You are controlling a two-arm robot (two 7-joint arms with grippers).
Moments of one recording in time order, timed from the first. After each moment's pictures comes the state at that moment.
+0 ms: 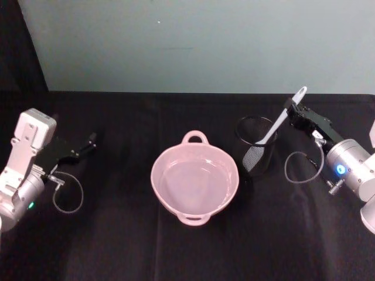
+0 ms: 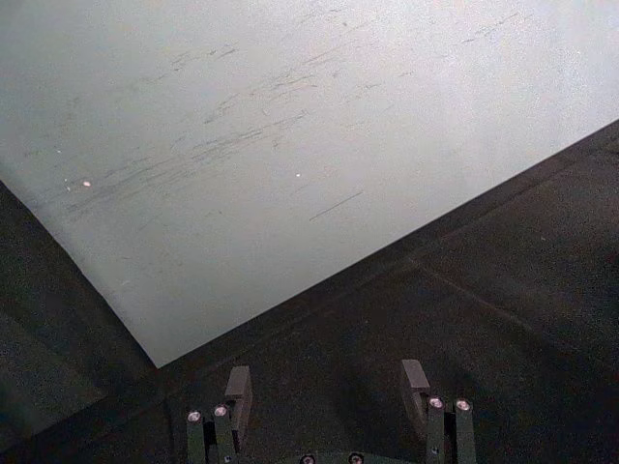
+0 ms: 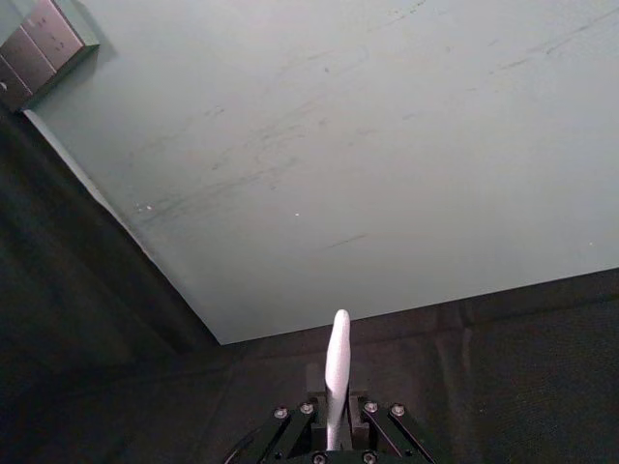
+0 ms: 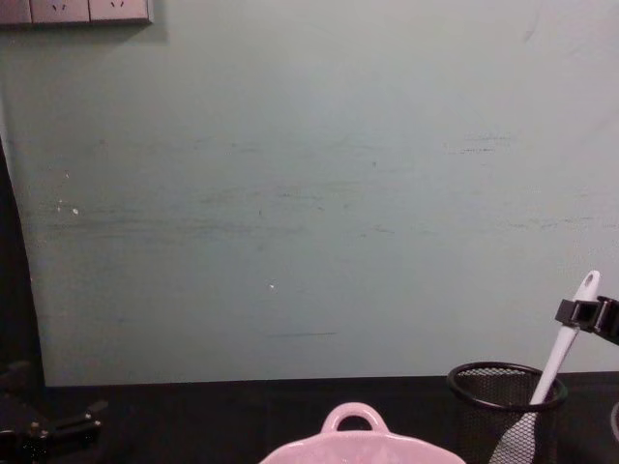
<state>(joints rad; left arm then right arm) -0.20 0.60 0.45 -1.41 -0.25 -0.12 0.03 0.25 0.35 -0.21 -1.41 0.79 0.13 0.17</state>
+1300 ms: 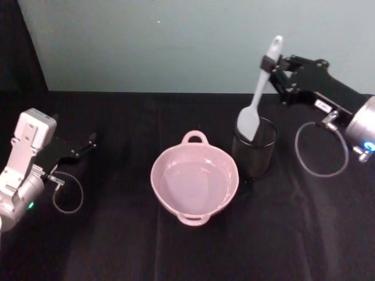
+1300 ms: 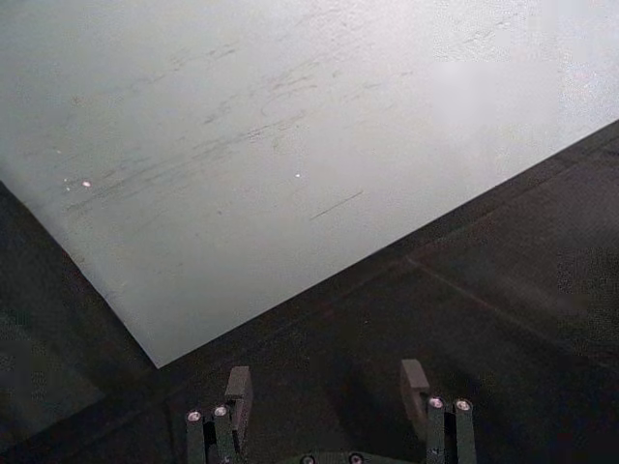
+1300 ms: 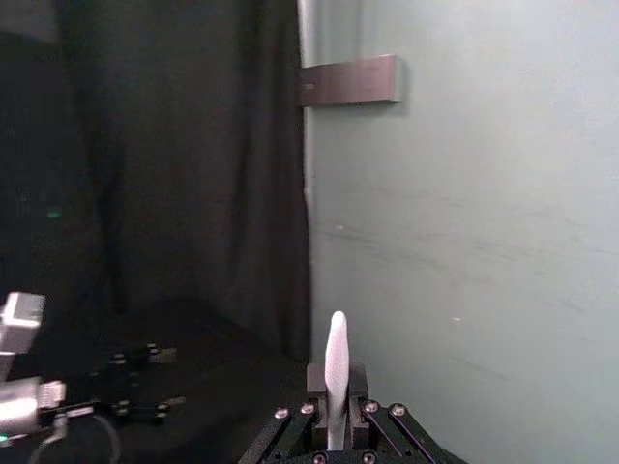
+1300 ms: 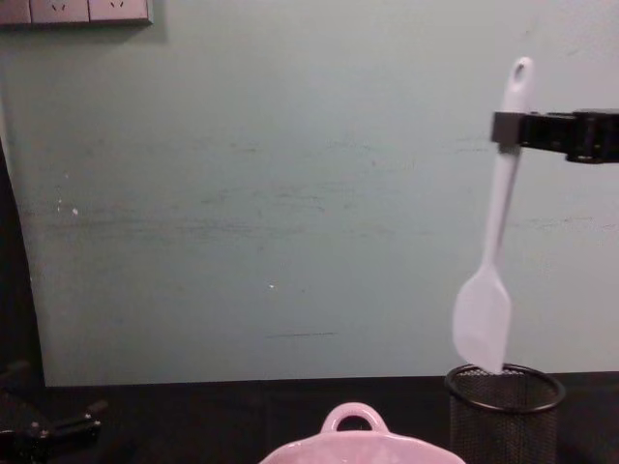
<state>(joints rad) -0.20 0.60 0.45 -1.41 -0.25 -0.12 0.03 0.25 0.61 -0.27 -1.81 0.62 0.14 0.41</state>
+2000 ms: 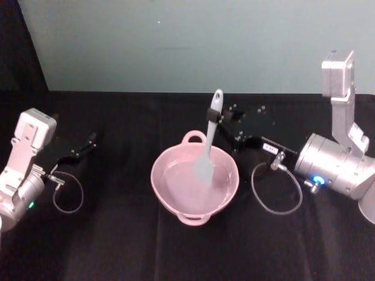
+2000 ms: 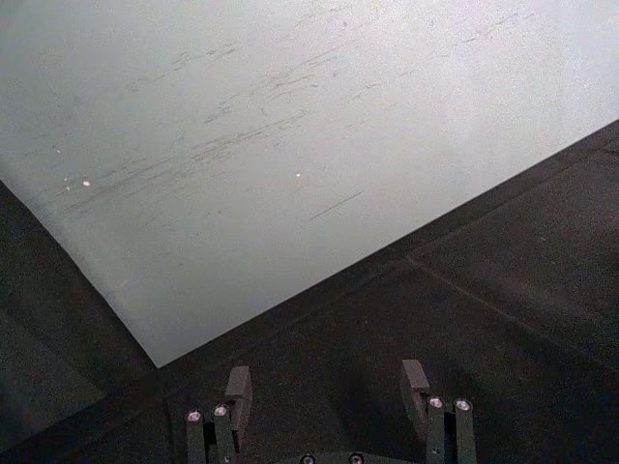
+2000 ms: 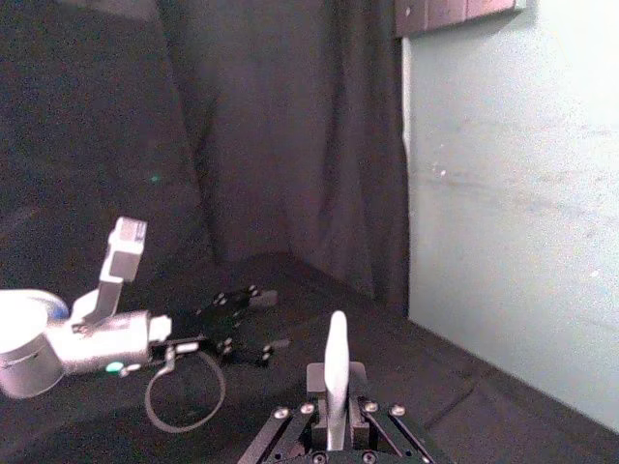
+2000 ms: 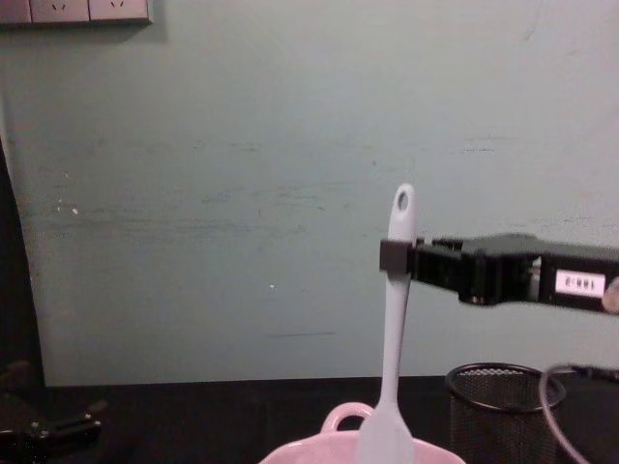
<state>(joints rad) -0.20 0.60 0.45 -1.41 -0.25 -0.12 0.03 0.30 0.55 -0.45 -1.68 0.61 0.09 0.53</state>
